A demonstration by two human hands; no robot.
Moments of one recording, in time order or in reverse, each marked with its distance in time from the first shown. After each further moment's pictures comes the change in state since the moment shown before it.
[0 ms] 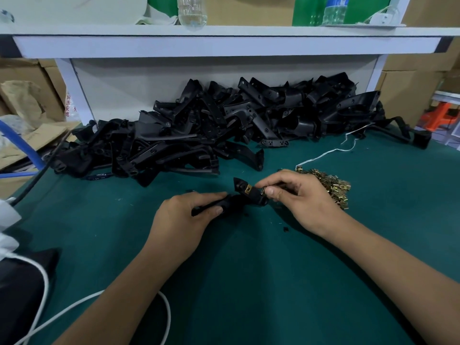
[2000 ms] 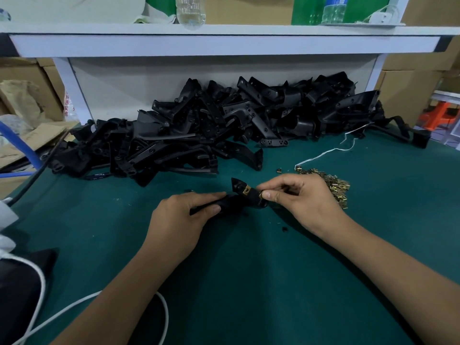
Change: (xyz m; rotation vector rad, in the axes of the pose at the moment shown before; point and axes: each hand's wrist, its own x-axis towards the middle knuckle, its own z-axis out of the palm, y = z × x) left_hand -0.001 0.005 -0.002 0.019 -0.001 -0.039; right_hand -0.004 -0.005 0.000 -0.031 0.078 0.061
